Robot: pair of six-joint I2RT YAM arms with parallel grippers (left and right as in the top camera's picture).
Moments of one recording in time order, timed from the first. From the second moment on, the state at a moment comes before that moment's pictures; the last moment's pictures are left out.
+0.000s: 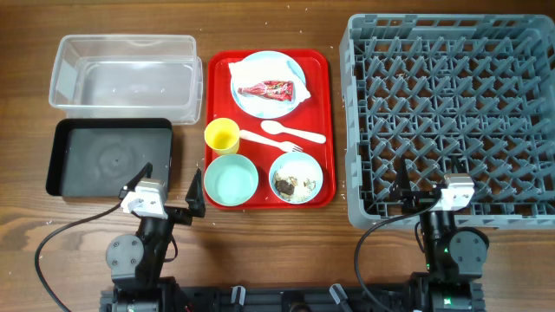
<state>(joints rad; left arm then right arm) 0.06 0.01 0.04 -0.12 0.24 -0.09 -0.05 0.02 0.01 0.00 -0.06 -0.01</state>
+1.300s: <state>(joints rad) 0.06 0.01 0.04 -0.09 0.24 -0.11 -0.05 0.02 0.01 0.04 -0.05 -0.19</state>
